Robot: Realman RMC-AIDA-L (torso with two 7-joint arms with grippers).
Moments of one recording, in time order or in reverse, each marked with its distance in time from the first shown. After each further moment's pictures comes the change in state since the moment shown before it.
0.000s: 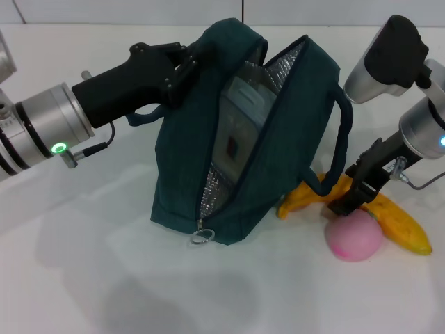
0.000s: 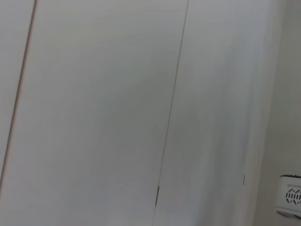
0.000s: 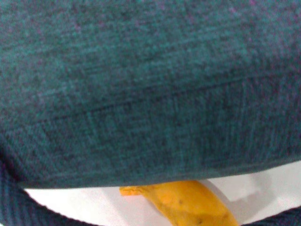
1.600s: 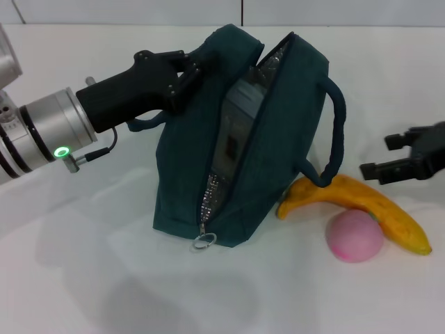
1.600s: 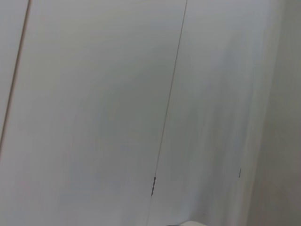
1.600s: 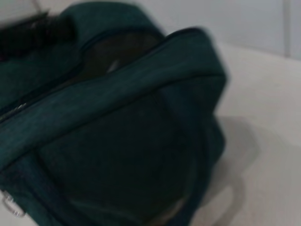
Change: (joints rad) left arm -0.002 -0.001 0.000 -0.006 0.025 -0.005 -0.018; right arm -0.353 -0.011 0.397 -0.134 0.383 -0.020 -0.321
